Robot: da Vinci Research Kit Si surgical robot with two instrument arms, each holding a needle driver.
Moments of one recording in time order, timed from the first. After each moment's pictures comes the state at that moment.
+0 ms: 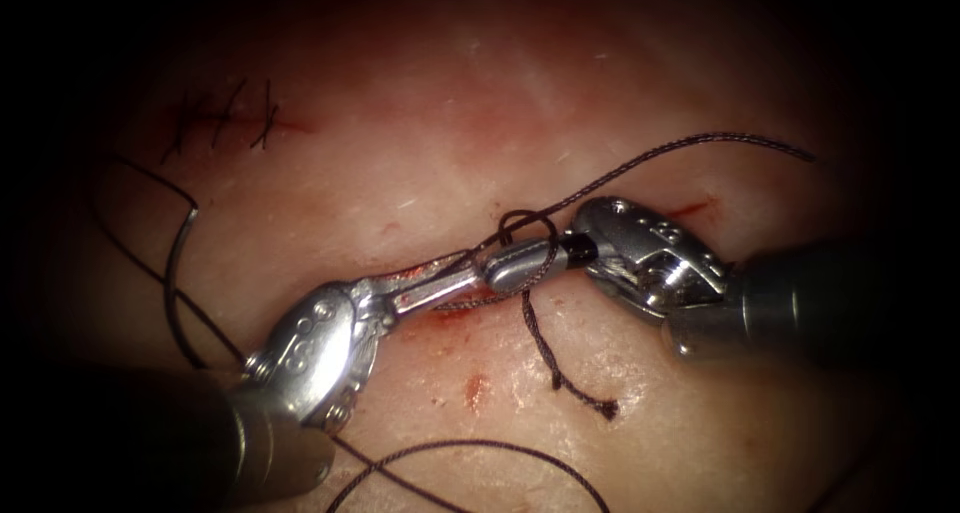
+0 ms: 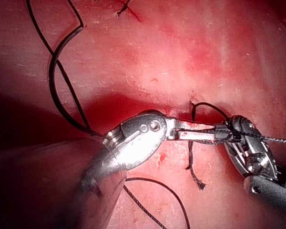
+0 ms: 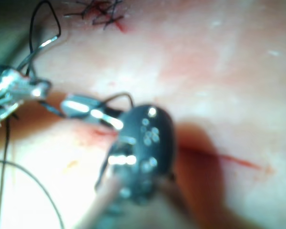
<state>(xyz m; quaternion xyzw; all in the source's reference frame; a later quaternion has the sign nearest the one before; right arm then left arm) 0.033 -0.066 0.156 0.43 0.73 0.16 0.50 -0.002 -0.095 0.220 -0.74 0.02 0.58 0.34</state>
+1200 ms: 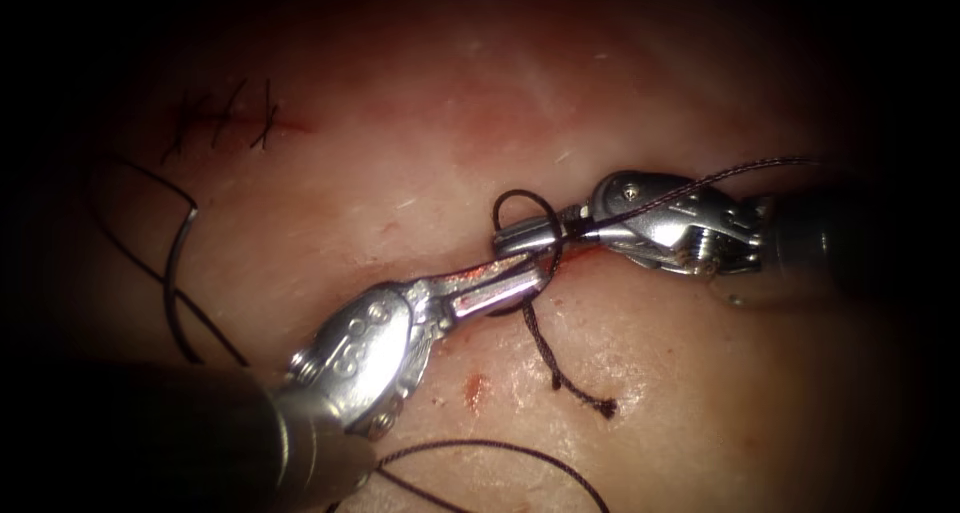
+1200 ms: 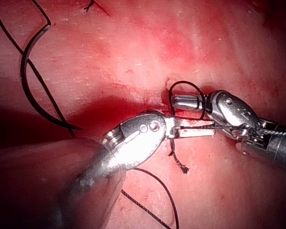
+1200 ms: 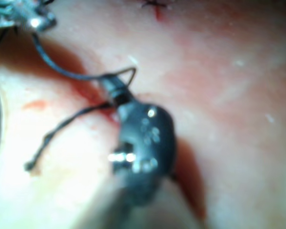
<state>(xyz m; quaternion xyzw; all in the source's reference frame) 0.033 -0.065 0.157 0.29 0.66 0.09 0.69 -0.006 -0.095 0.217 -0.74 -0.02 0.59 0.32</state>
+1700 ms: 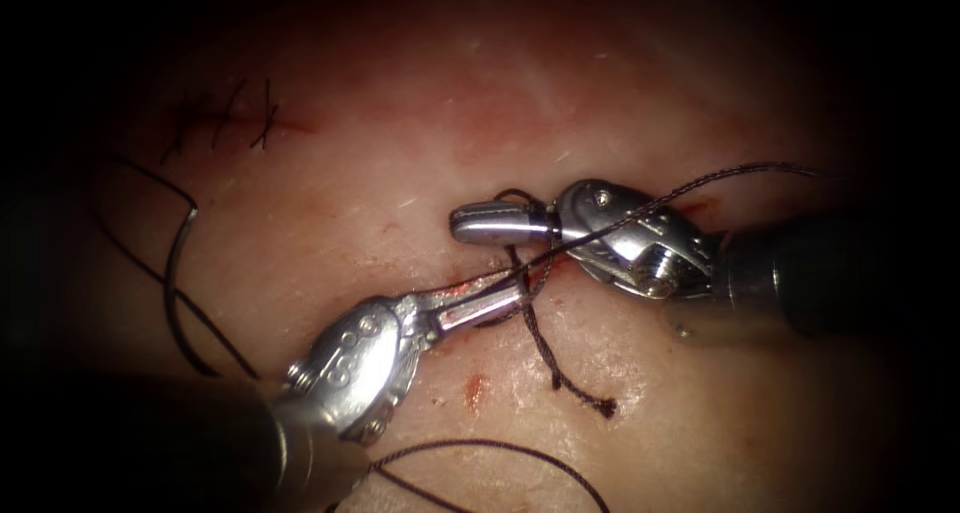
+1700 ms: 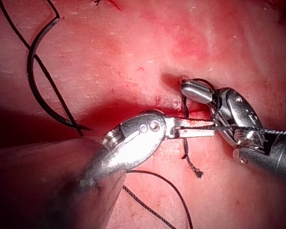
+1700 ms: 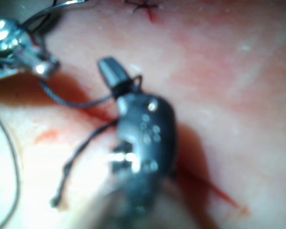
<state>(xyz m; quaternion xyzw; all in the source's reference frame) 0.035 -0.065 0.158 0.30 0.71 0.23 0.60 -0.005 -0.097 0.220 -0.74 0.01 0.59 0.32</state>
